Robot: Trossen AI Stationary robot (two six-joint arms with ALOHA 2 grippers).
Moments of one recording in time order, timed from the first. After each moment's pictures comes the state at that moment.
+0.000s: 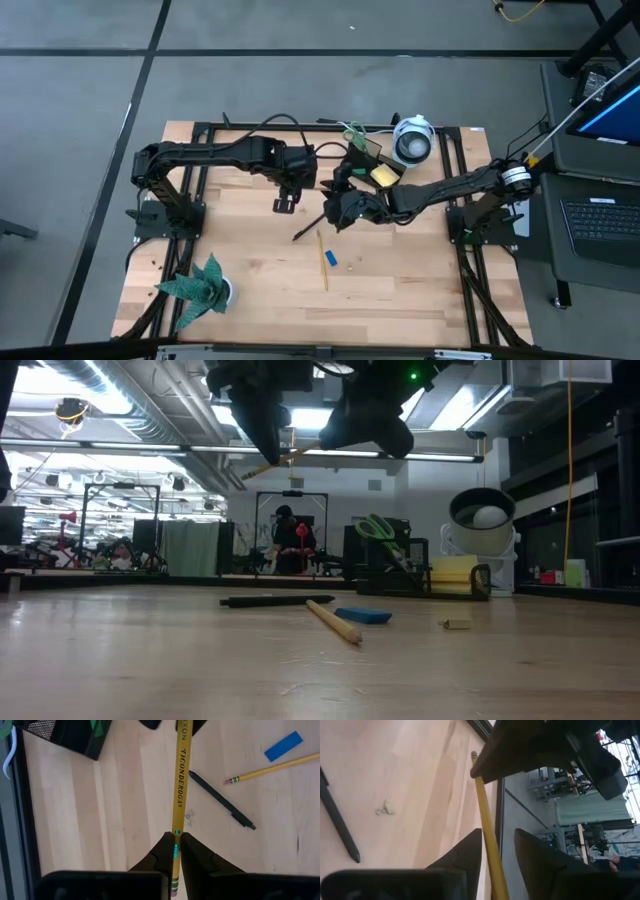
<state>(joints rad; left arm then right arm) 0.14 1.66 1.54 -1.07 -0.08 0.27 0.15 1.66 1.19 -0.11 0.68 -0.72</state>
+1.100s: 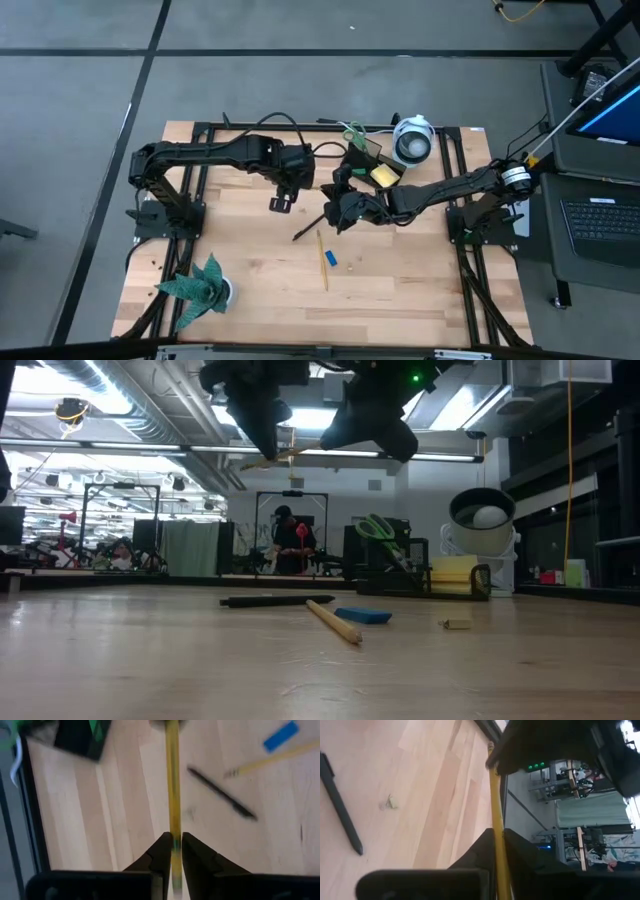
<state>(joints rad) 0.14 1.63 1.54 -1.11 -0.09 0.34 0.15 1.66 1.19 -0.14 0.68 -0.74</state>
